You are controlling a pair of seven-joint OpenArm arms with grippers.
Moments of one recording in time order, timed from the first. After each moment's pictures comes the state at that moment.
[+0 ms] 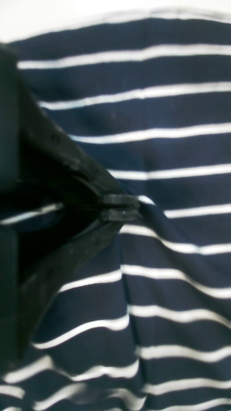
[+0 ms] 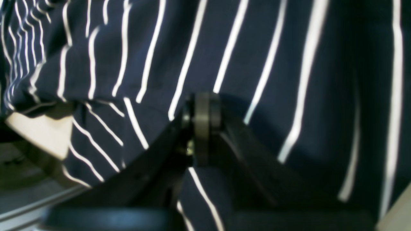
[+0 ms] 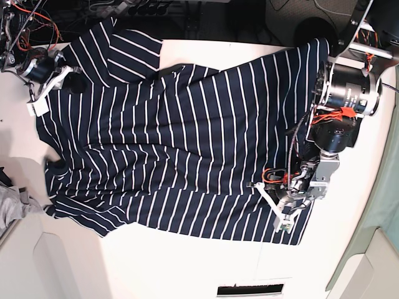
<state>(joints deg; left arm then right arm) -37.4 -10.9 12.2 24.1 -9.5 -9.8 18.7 -16.7 20.5 15.7 70.9 40.2 35.2 -47.7</state>
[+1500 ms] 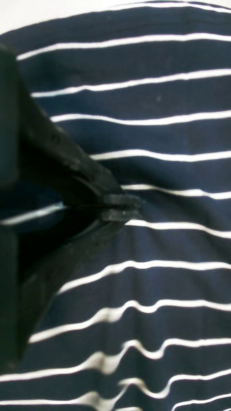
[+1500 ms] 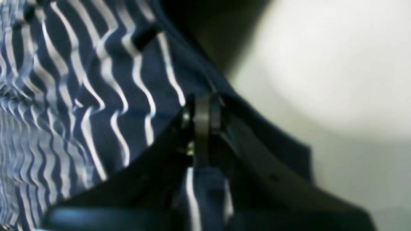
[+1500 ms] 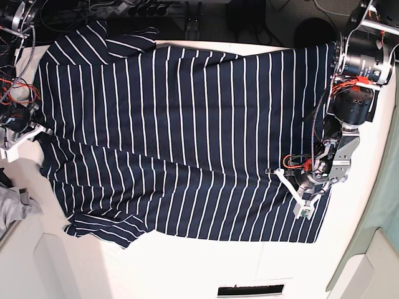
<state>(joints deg) -26.9 -17.3 12.2 38.8 -14.2 -13.7 26.0 12.4 24.7 22.9 43.3 26.8 34.7 -39.9</state>
